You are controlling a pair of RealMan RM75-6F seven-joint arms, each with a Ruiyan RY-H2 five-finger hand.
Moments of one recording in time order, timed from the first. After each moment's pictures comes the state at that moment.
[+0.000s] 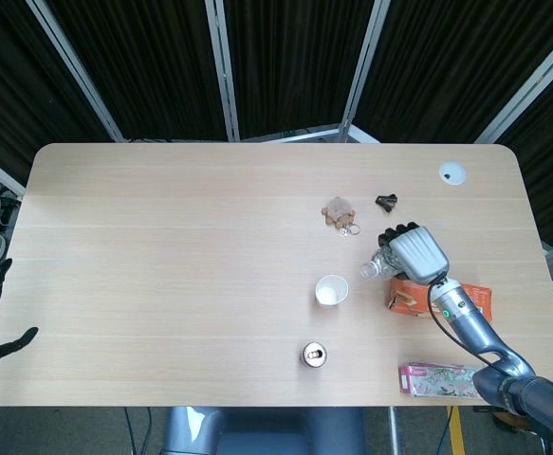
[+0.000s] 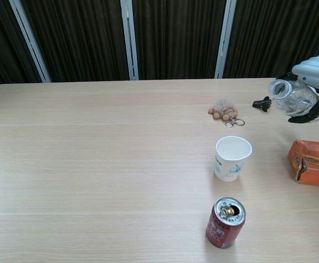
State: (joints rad) left arm -0.04 -1.11 -0.06 -1.80 1.46 1.58 0.28; right arm 0.65 -1.50 0.04 -0.97 -1.54 1.14 0.04
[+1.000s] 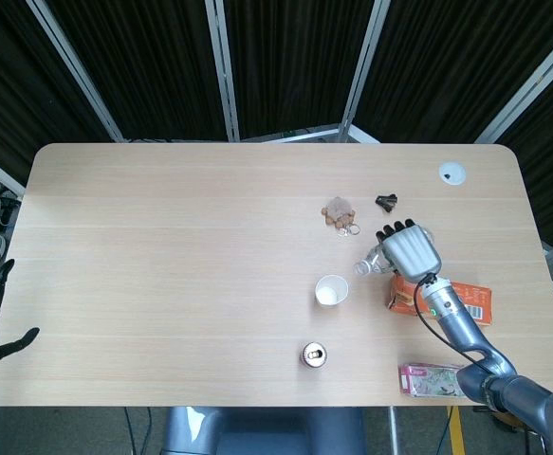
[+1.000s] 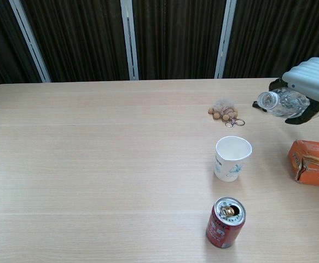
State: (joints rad) left arm -0.04 -1.11 -0.06 -1.80 1.45 1.57 0.30; right arm 0.65 -1.59 0.08 -0.90 -1.50 1.12 -0.17
